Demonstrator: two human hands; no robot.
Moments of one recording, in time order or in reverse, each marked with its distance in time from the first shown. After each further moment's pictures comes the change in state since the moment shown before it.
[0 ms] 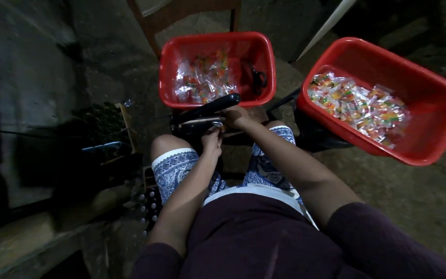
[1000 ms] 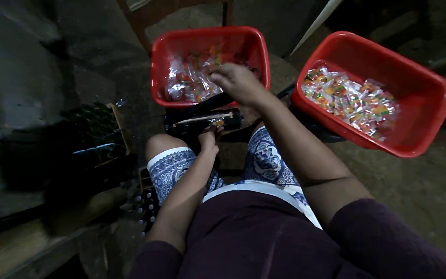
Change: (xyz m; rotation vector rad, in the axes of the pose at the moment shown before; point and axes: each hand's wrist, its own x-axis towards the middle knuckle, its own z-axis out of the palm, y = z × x) left_hand 0.002 -0.002 0.007 0.012 0.018 -0.044; right_hand -0.052 -0.047 -0.104 0.172 0.356 -0.269
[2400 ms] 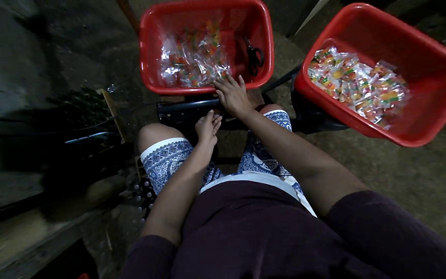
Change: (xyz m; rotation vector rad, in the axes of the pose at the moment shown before) left_hand -0.003 0.002 0.001 0.072 -0.005 -0.014; right_hand -0.017 0.111 0.120 -0.296 0.109 0.006
